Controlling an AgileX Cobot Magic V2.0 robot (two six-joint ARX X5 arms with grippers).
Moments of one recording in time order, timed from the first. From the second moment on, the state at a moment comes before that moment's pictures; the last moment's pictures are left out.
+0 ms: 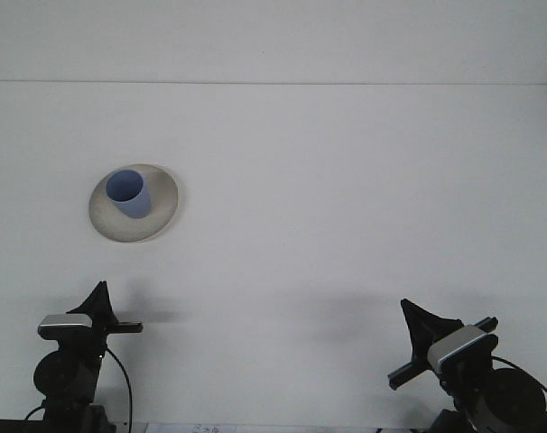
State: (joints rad) left arm 0.00 0.00 0.03 -0.01 -0.06 0.01; right arm 0.79 0.26 0.67 -0.64 0.29 0.08
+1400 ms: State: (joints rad) left arm 0.00 0.00 0.03 -0.01 -0.06 0.01; right arm -0.04 0.00 0.01 -0.14 -0.08 0.00
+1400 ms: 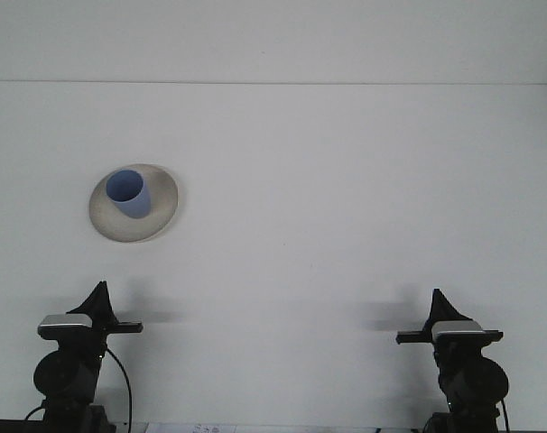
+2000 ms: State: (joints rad) left arm 0.00 0.00 0.03 -0.01 -0.06 0.01; right arm -0.05 0.00 0.01 -0.11 -0.08 0.00
